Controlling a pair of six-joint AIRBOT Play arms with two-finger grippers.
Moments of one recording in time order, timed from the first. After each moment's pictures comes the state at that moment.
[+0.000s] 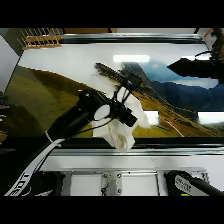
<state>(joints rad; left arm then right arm) -0.89 -1.36 1.43 1.47 -1.07 -1.66 -0.24 -1.21 1.43 -0.70 1.16 1.17</state>
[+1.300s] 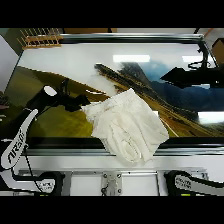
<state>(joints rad) -0.06 -1.54 1.10 0.91 -0.94 -1.43 -0.25 -1.39 1.42 -0.70 1.31 1.20</state>
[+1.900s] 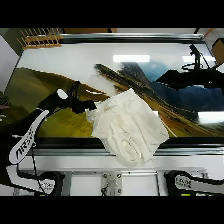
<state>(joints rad) -0.18 -1.61 1.10 0.96 -0.87 -1.38 -0.22 -1.43 1.42 -0.70 1.31 1.20</state>
